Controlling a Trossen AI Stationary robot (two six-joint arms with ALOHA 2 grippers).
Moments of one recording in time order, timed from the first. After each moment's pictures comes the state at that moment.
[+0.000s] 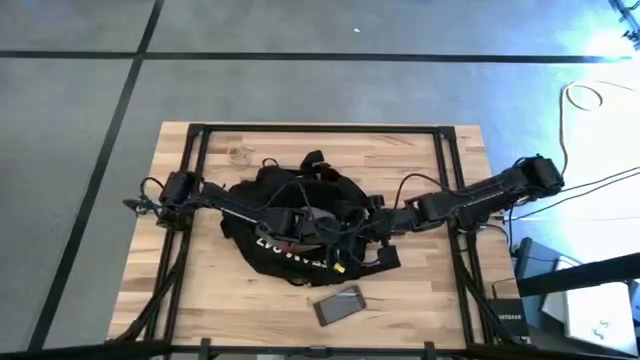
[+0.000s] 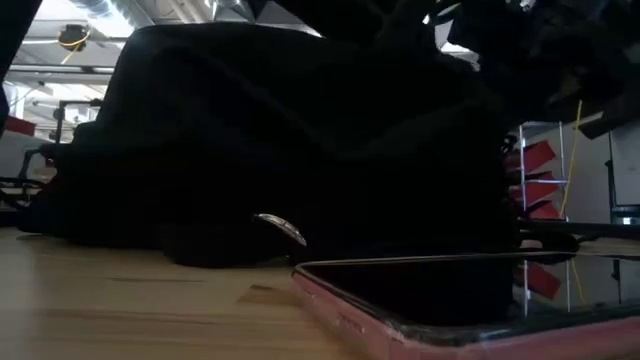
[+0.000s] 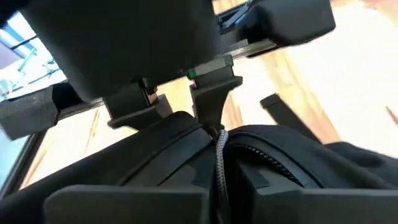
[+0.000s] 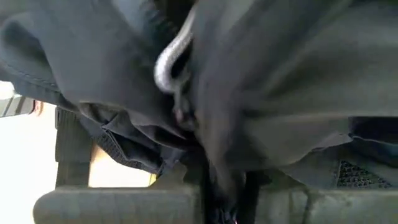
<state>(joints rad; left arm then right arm) -0.20 1.97 1.43 0.05 -0.34 0.29 0.24 1.32 0.76 -0.36 0.14 -0.05</state>
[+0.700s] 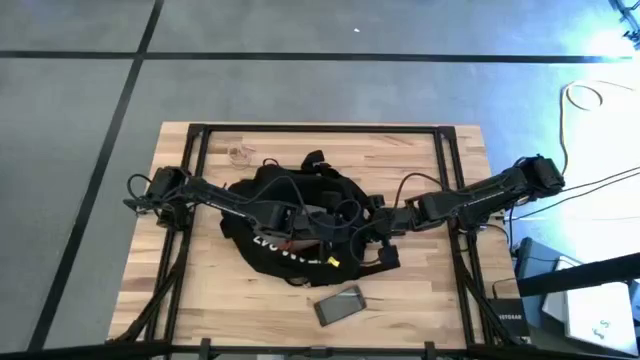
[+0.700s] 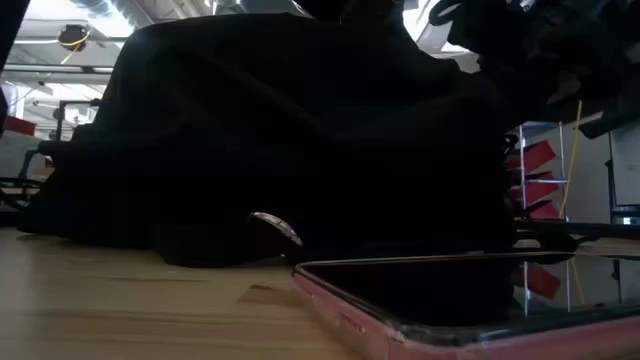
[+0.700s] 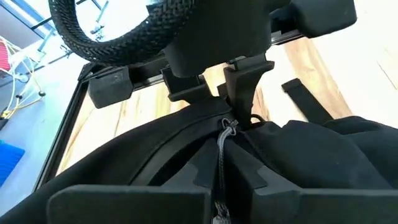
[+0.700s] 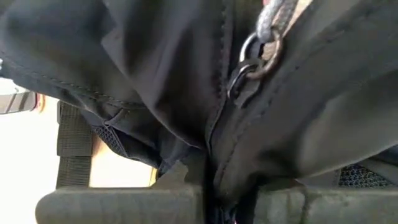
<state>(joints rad) -0.20 1.87 1.43 -0.12 -0.42 0.26 0.24 1.32 0.76 -0.37 0.12 -0.06</state>
